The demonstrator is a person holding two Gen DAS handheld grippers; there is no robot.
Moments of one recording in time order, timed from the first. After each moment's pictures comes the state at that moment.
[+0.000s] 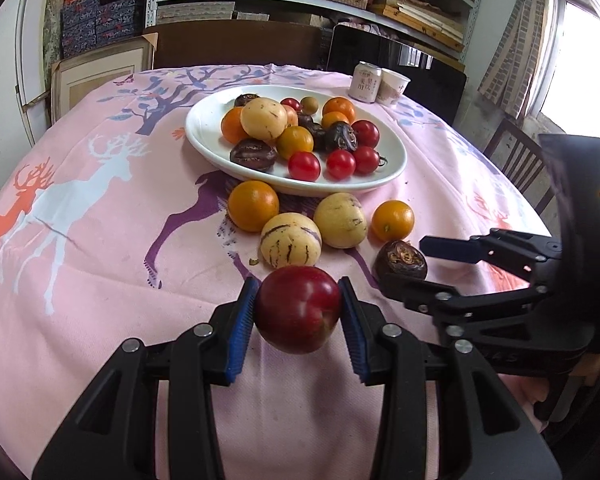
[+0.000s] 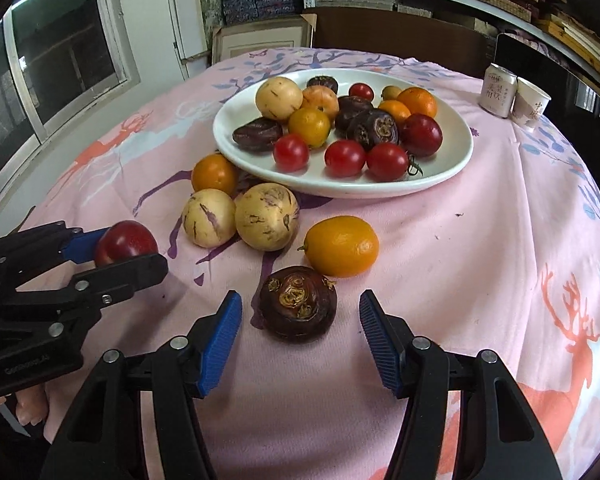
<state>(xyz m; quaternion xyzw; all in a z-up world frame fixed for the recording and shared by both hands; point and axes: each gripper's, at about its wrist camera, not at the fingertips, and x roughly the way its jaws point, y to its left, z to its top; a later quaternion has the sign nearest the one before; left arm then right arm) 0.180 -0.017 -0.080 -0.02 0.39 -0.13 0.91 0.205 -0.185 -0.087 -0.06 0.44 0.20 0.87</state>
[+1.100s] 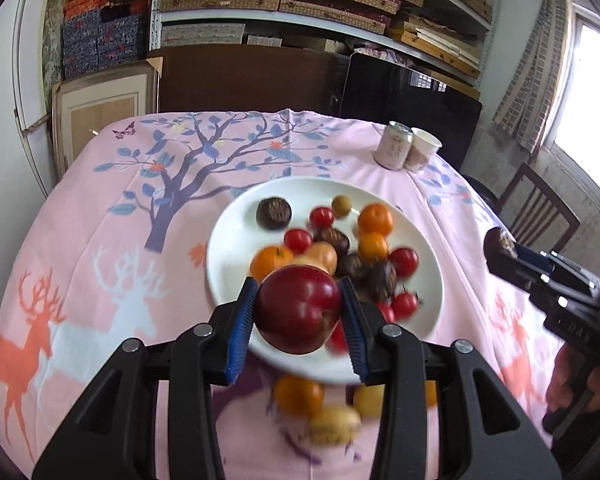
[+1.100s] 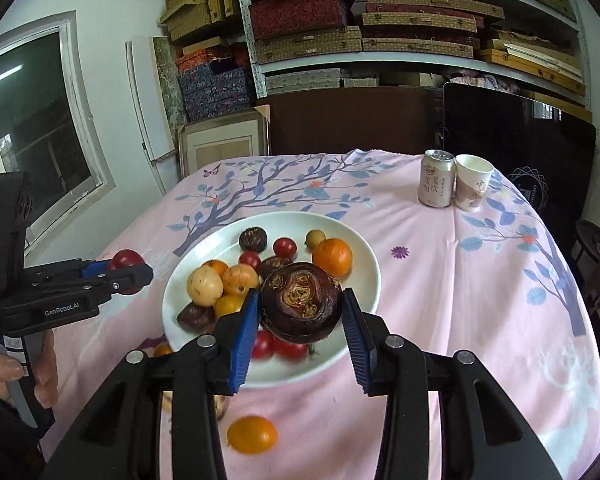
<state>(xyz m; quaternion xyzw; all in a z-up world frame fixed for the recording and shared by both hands) 0.314 0.001 0.001 -0.04 0.38 -0.12 0.92 0.282 -0.245 0.010 0.03 0.31 0.16 0.94</state>
